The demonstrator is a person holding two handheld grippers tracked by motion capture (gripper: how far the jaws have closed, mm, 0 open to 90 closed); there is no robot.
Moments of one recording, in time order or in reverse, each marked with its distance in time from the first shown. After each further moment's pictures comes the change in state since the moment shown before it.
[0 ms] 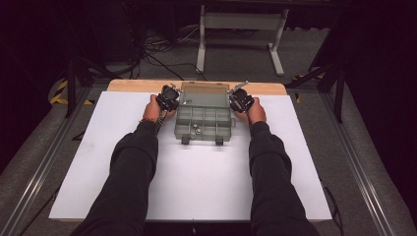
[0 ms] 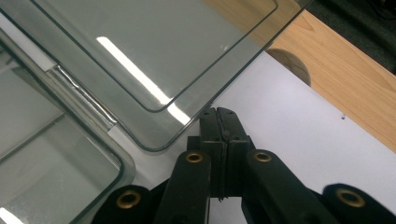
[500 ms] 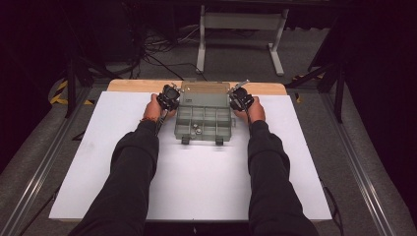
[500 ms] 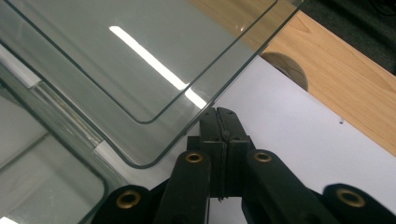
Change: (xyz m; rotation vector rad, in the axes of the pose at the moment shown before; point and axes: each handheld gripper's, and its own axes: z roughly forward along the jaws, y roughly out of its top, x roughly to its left) left arm 0.002 0.001 0.001 0.007 -0.012 -0.005; right arm -0.003 0.004 0.004 0.001 -0.004 0.025
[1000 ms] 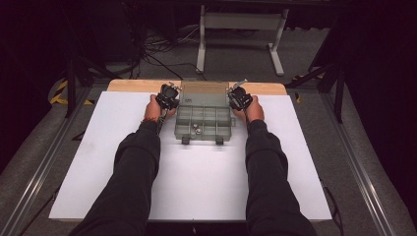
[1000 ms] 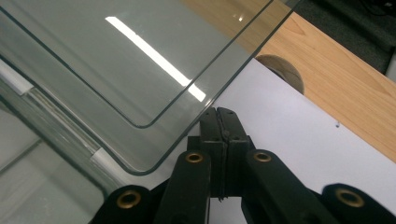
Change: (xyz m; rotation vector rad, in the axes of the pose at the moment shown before) left arm 0.006 0.000 0.003 -0.029 -0.016 -0.071; right arm 0.002 0.003 0.002 0.001 -0.026 -0.002
